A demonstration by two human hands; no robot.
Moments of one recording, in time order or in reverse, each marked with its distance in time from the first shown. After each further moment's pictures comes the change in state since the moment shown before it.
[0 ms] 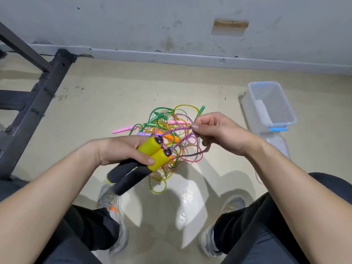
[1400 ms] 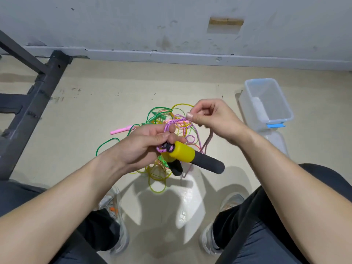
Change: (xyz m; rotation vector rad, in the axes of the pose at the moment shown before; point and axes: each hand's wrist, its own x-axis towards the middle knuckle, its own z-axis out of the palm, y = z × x) left_hand 0.026 0.030 0.052 -0.663 0.142 0.432; right_hand 0.018 0.000 -0.008 -0.156 0.311 -0.096
